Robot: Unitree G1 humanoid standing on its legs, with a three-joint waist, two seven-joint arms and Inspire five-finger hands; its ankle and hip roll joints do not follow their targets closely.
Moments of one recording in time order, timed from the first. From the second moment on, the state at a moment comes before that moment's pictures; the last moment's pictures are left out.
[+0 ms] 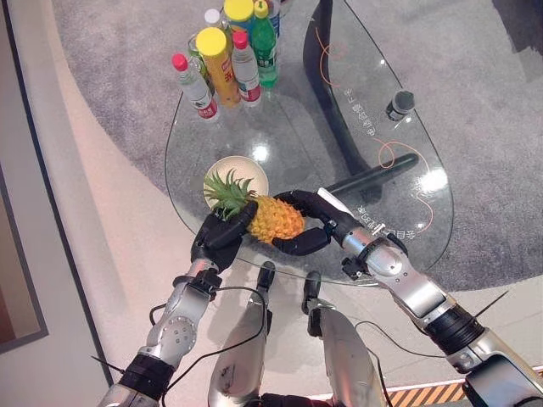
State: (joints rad) left arm -0.16 0.45 -0.30 0.13 -1.24 -0.14 -0.03; right arm -0.51 -0.57 0.57 0.06 0.15 0.10 0.06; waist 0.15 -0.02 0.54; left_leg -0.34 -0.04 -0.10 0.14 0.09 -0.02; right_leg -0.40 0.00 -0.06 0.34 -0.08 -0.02
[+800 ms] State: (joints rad) left arm -0.15 0.45 -0.30 0.13 -1.27 -0.25 -0.03; right arm -0.60 -0.57 0.62 0.06 0.16 0.11 0.16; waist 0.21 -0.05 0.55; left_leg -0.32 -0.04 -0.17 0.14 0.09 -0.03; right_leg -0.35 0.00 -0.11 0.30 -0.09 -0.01
